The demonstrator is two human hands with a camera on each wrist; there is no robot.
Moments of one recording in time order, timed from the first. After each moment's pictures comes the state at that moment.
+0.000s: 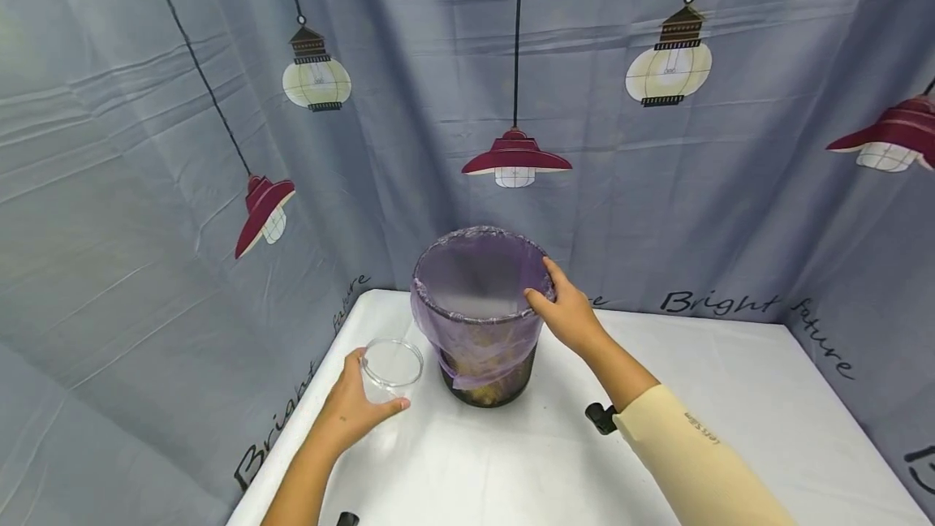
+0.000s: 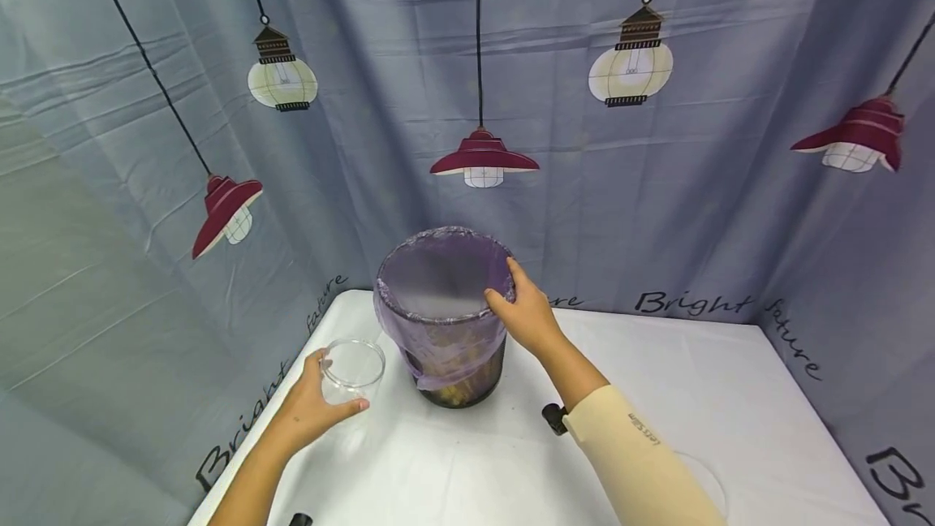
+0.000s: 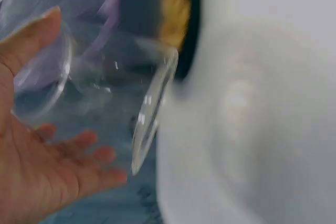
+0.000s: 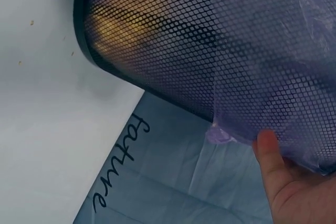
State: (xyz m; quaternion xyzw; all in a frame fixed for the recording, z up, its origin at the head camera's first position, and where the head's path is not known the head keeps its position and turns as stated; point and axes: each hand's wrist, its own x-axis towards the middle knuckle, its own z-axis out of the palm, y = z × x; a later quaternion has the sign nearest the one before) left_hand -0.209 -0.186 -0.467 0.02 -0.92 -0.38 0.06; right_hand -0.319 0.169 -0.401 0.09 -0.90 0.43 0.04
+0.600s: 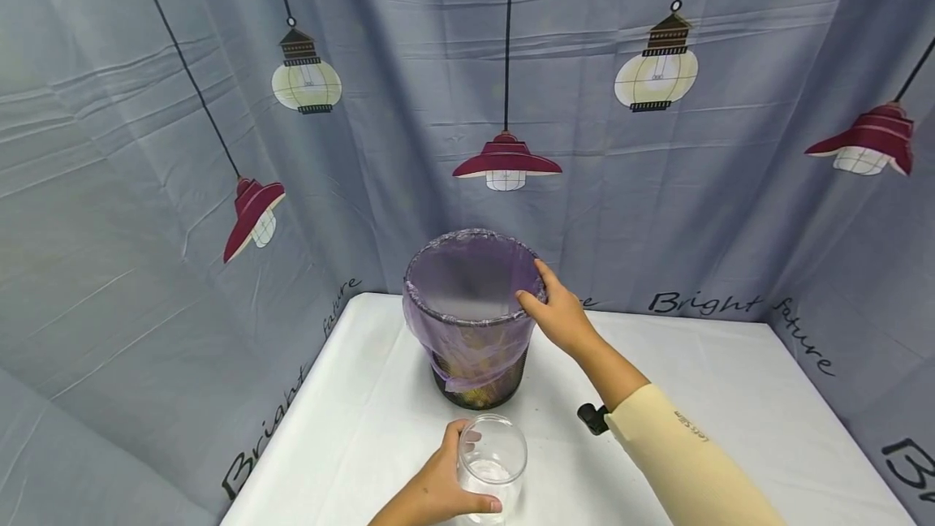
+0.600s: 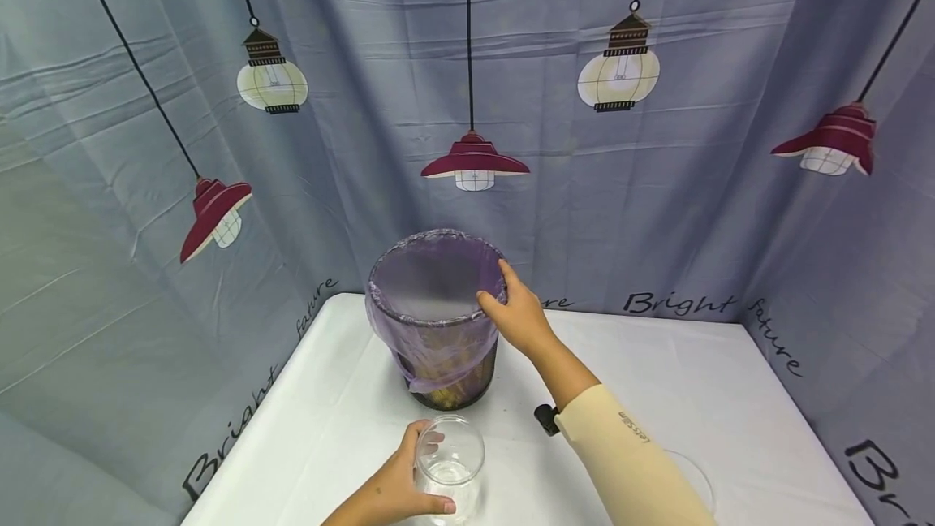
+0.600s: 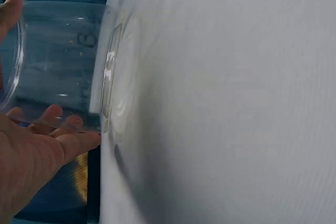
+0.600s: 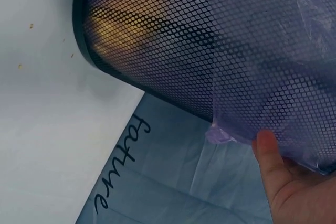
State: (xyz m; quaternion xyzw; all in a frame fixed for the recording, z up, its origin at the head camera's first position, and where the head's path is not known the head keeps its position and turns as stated) left_hand -0.170 -0.078 -0.546 -0.18 -0.83 -0.50 -0.15; right_hand -0.316 0.168 -0.399 0.08 -0.90 0.43 0.04
